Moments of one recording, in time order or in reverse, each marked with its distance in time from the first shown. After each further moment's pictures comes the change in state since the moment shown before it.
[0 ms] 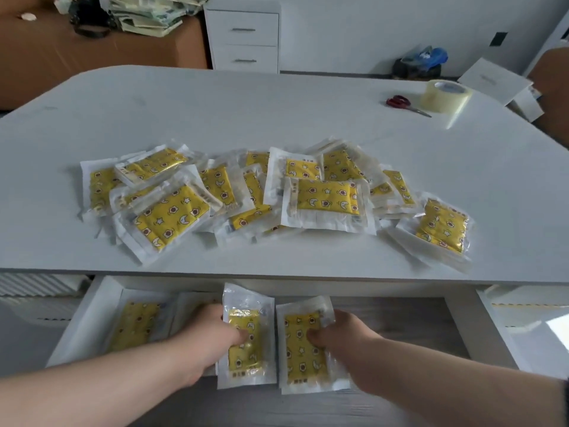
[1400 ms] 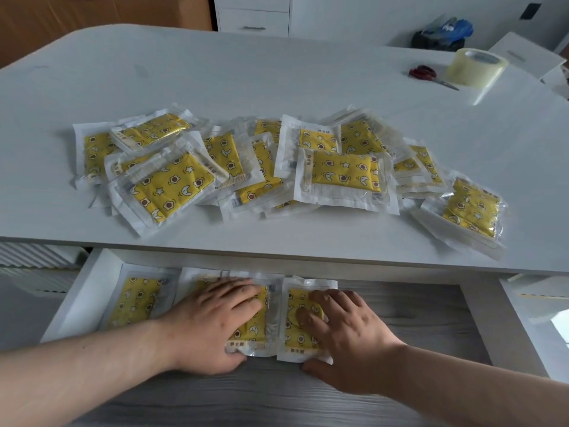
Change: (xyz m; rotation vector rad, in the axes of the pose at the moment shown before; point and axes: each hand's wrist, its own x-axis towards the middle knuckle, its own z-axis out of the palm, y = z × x) left_hand 0.016 -0.029 -0.021 1.313 -0.048 0.928; right_hand 0.025 0.043 -0.006 -1.357 0.339 -1.226
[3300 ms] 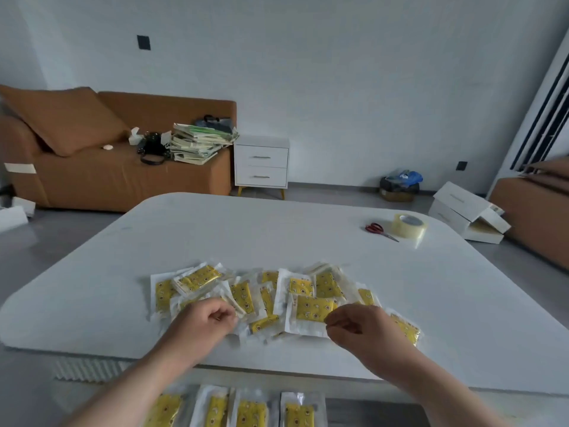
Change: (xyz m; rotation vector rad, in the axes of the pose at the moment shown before) left_hand -0.050 -0.011 -0.192 -0.987 0.620 -0.540; right_hand 0.016 0.025 -0.248 0.889 0.177 0.542
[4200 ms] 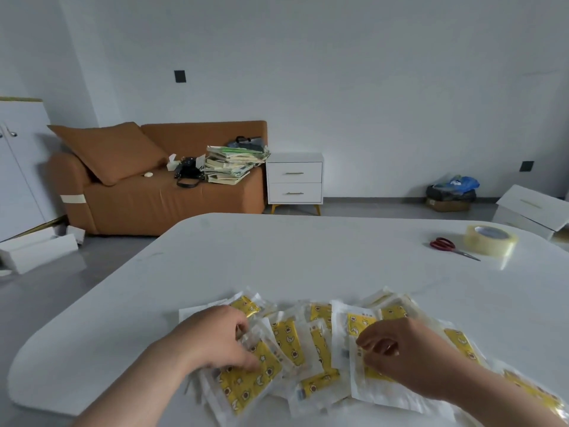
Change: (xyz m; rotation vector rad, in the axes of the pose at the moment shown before) left_hand 0.109 -0.046 -0.043 0.718 -0.218 -0.105; right_hand 0.121 0.026 0.038 -0.292 -0.094 -0.172
